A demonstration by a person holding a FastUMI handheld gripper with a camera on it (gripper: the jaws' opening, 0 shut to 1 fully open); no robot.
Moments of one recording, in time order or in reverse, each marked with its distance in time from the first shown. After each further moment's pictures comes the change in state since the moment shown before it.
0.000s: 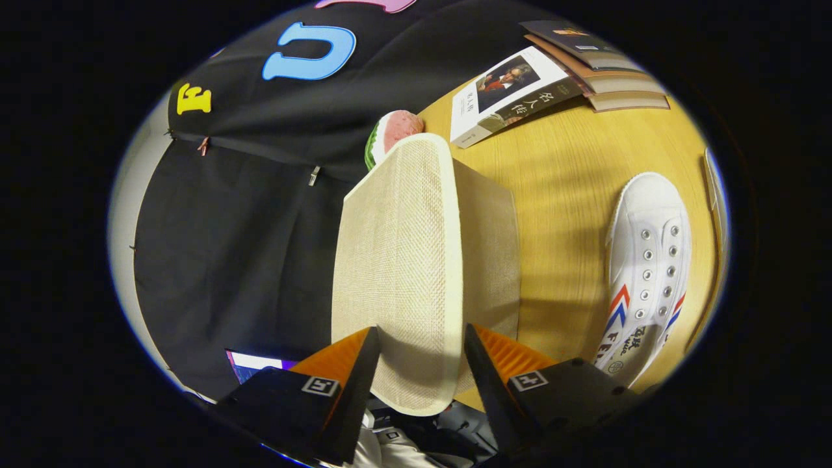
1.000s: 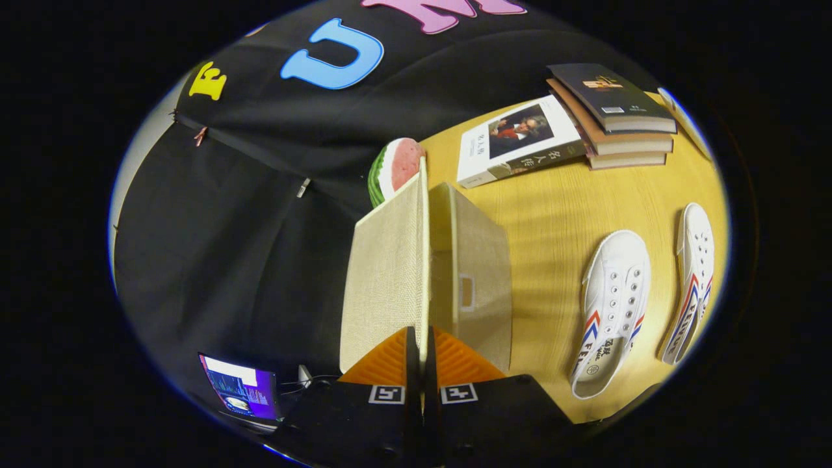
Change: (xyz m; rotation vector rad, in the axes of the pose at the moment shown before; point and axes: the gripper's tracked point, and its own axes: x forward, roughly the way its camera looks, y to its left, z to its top) arm -0.030 0.058 0.034 -0.136 -0.138 -0.126
